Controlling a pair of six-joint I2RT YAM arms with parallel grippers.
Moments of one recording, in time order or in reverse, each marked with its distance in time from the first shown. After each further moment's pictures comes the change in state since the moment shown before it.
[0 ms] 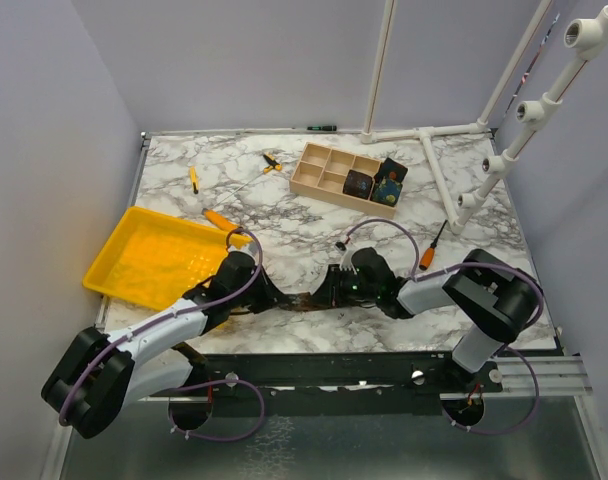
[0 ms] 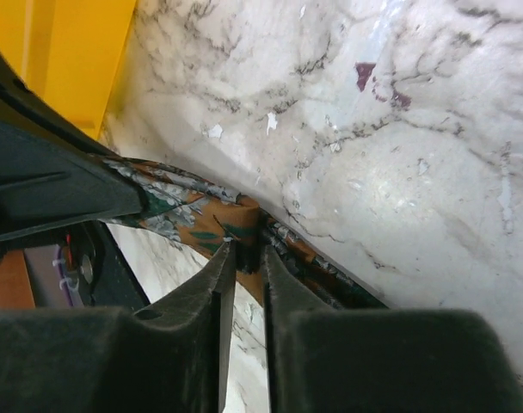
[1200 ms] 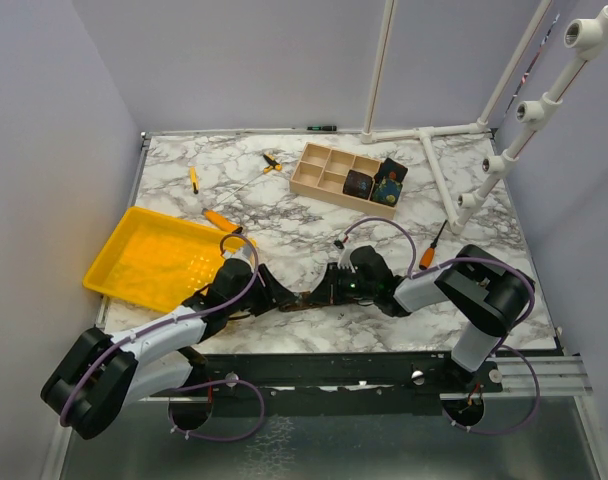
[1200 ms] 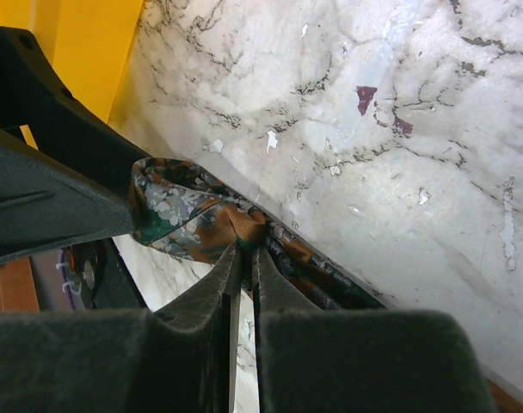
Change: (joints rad) left arm -0.001 -0.008 -0.050 0.111 -0.046 -0.056; right arm -0.002 0.042 0.028 0.022 -0.018 0.000
